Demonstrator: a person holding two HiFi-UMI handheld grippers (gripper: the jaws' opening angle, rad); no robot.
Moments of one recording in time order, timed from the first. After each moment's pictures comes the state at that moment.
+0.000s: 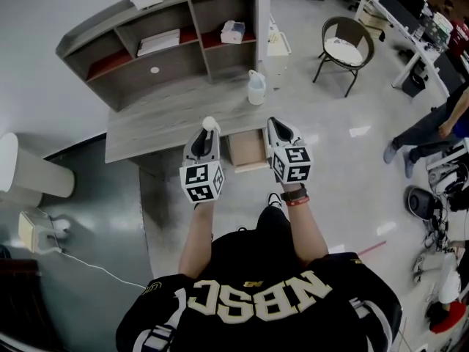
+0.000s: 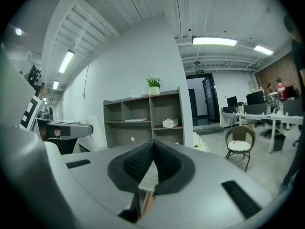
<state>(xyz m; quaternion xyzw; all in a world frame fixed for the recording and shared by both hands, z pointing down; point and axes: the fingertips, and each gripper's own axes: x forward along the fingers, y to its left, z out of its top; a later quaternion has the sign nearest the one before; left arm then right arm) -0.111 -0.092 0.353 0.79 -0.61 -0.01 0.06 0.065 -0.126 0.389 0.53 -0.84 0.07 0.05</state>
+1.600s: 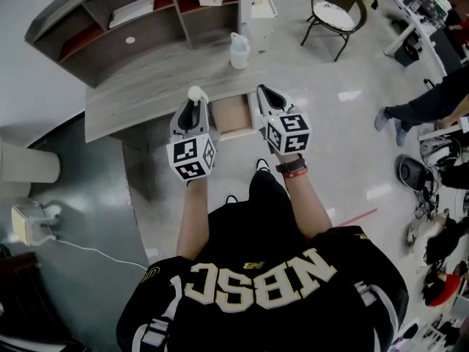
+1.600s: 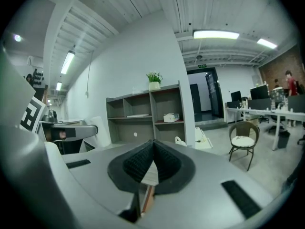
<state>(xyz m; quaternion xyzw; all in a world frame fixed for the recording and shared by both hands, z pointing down) -0.093 -0.104 0.365 0.78 -0.62 -0.02 0.07 0.076 -0.136 0.400 0.50 -0.86 0.09 0.07</state>
